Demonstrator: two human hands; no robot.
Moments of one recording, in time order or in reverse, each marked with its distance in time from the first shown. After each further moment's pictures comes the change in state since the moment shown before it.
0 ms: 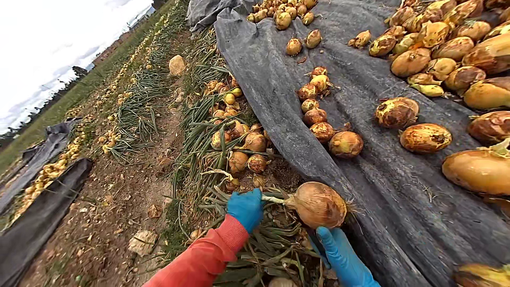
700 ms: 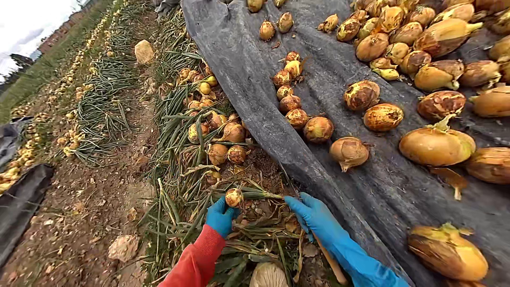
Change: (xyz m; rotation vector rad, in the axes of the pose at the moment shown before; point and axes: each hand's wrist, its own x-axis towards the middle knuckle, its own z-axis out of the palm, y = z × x) left_hand 0.012 -0.045 0.088 -0.964 0.136 0.028; right_hand 0.032 -0.026 -0.021 -0.273 -0.102 0.434
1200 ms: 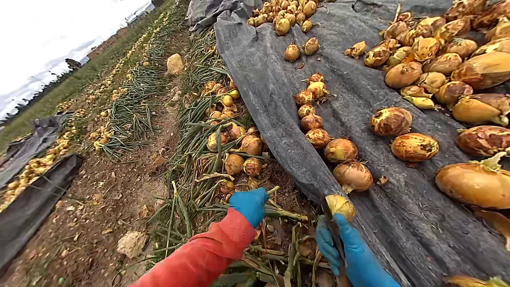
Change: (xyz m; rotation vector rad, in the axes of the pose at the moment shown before) left_hand 0.001 0.131 -0.010 0.904 -0.265 0.014; right_hand -0.017 -0.001 -0.010 0.491 -0.121 -0.333
